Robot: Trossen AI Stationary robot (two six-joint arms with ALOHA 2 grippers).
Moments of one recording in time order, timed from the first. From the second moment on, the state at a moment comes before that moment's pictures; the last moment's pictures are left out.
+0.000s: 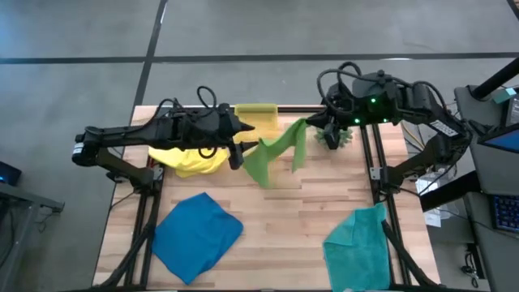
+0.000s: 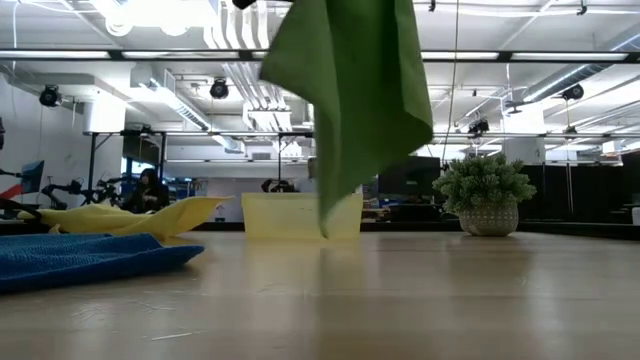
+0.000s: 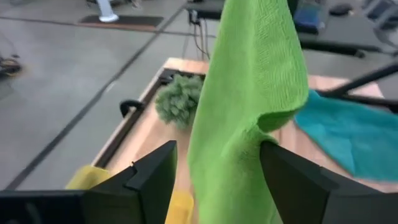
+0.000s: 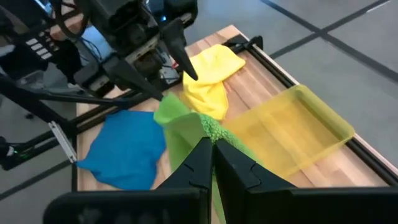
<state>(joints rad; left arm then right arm) 0.06 1.31 1.43 -0.51 -0.21 -0.07 -0.10 1.40 1.99 -1.14 0.08 0.37</state>
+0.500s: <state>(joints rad) 0.13 1.47 1.38 -0.46 0.10 -0.09 -0.10 1.41 1.99 -1.15 0.11 0.37</state>
